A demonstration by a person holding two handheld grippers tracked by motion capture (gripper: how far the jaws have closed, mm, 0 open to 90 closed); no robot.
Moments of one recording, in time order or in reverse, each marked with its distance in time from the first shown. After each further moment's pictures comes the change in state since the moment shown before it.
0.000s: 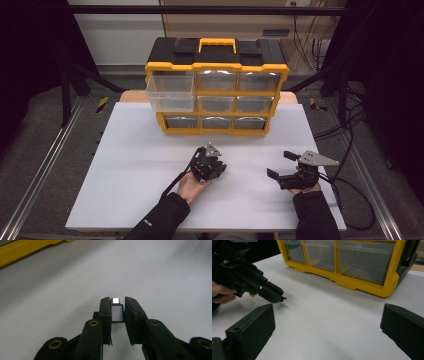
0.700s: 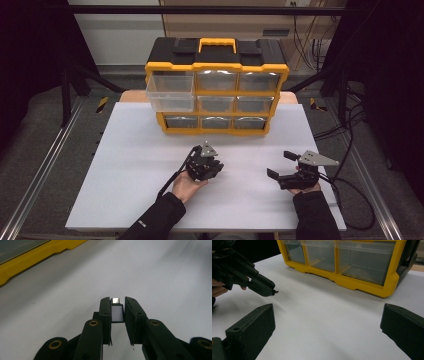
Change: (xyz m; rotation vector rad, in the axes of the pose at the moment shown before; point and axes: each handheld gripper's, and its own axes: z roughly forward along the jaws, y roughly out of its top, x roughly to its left) left arm 0.001 0.004 -0.023 0.000 -0.011 0.046; right arm 0.000 0.000 0.000 -0.001 0.001 0.002
